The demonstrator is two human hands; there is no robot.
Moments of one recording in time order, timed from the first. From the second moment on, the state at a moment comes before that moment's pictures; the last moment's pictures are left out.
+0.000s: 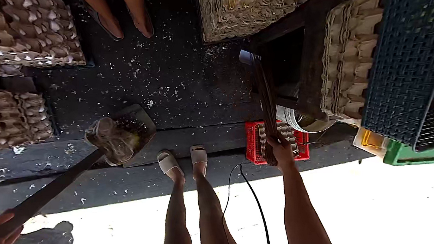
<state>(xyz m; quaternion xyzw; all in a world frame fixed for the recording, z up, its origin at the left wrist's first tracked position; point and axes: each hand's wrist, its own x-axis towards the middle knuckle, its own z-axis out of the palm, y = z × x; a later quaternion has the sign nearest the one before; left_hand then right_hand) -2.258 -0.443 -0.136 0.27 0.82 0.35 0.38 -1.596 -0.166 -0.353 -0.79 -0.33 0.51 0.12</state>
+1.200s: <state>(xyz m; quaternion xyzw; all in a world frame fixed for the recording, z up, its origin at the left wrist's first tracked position) -2.254 -0.406 -0.144 0.19 0.84 0.42 0.28 -1.704 -0.152 -0.405 -0.56 -0.63 0.46 -0.27</state>
